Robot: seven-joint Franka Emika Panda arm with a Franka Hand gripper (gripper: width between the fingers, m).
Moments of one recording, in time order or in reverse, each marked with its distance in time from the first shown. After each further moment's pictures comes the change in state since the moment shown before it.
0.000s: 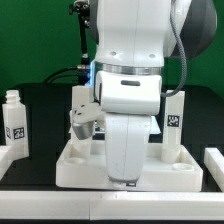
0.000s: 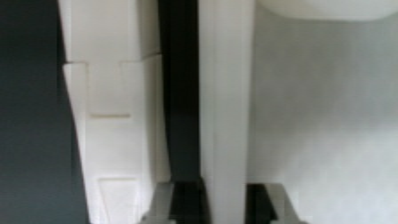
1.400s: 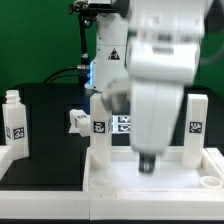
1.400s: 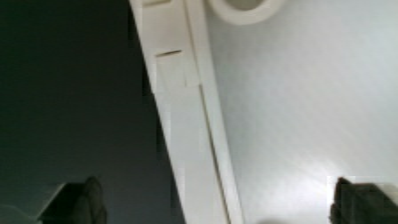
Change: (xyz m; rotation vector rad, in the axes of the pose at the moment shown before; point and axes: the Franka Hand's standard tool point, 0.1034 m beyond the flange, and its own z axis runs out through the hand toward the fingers) arm 0.014 0.007 -0.065 0.020 0.003 0.188
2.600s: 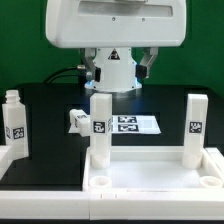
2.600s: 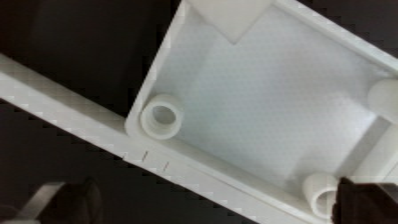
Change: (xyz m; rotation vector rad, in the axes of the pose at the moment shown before) arm -0.054 -0.049 -0.071 0.048 0.008 0.917
